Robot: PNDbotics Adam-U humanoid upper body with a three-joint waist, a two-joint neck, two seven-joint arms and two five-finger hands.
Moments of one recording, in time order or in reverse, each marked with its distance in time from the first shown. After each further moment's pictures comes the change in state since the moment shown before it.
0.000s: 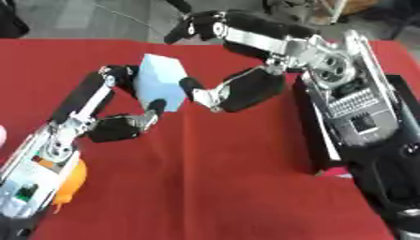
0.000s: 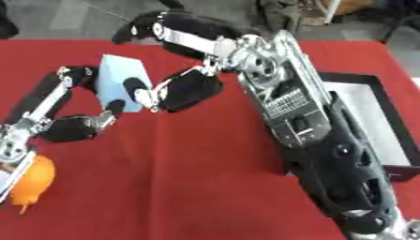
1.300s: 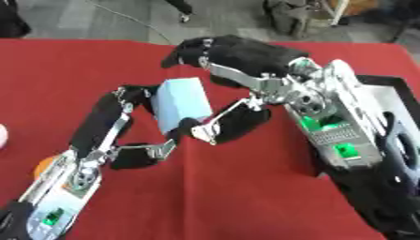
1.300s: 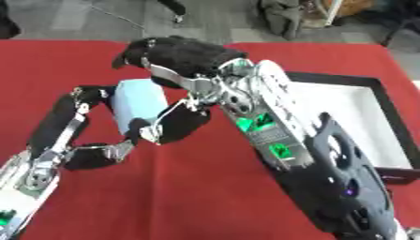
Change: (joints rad) left arm 0.063 -0.022 -0.034 -0.020 -0.251 -0.175 0.223; right arm 0.027 0.024 0.077 -0.016 0.254 -0.005 0.004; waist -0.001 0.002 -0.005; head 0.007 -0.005
